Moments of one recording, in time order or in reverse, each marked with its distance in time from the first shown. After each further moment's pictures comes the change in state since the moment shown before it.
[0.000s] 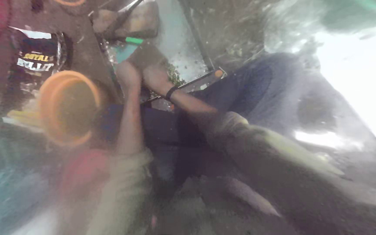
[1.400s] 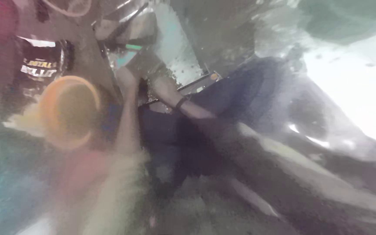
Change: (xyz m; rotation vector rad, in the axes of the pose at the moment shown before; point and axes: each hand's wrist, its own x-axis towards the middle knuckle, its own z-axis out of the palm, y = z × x) left_hand 0.005 -0.015 0.009 -0.123 0.015 0.020; right_hand -0.051 0.011 -0.016 -0.018 -0.052 0.087
